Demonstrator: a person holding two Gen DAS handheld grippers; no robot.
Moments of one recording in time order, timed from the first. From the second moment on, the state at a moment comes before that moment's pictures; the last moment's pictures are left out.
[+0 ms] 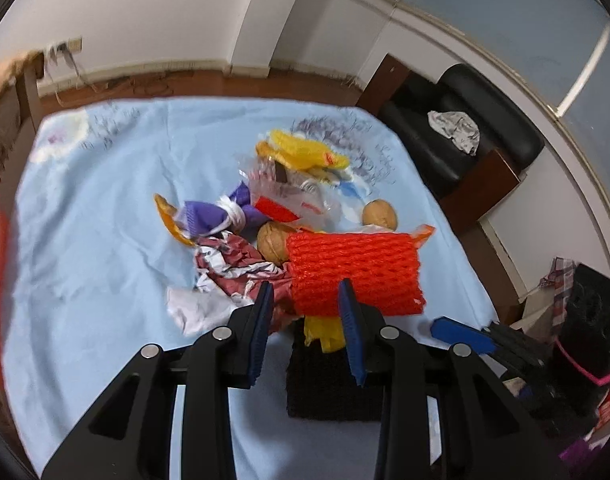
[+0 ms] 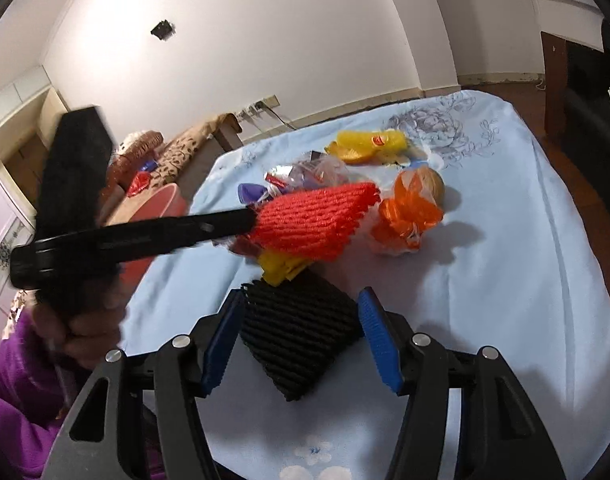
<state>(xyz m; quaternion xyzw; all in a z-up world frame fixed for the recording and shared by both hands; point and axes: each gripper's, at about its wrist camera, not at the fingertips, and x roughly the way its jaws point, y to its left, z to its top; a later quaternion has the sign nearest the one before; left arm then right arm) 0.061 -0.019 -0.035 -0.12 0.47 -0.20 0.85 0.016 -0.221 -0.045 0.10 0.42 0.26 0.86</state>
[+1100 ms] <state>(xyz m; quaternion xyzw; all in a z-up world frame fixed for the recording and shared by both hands) 0.048 -0.046 -0.029 -0.11 0.42 -0.25 0.87 0.030 -0.191 -0.042 0.01 0.38 0.28 0.88</state>
